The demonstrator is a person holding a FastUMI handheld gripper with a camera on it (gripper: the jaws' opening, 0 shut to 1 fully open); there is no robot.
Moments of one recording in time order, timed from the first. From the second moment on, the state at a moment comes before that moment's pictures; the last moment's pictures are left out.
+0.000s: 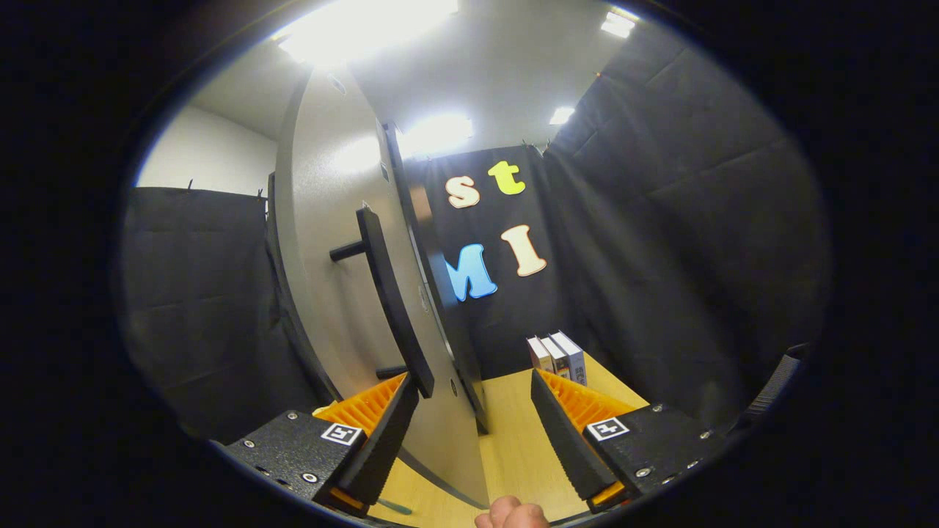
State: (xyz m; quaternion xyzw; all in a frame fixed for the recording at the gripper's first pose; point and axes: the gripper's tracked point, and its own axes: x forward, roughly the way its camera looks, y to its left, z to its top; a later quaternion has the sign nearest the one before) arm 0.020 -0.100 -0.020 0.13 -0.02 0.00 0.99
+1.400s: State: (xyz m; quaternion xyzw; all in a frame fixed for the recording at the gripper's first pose) arm 0.021 0.134 -0.376 0.04 0.12 0.01 0.99
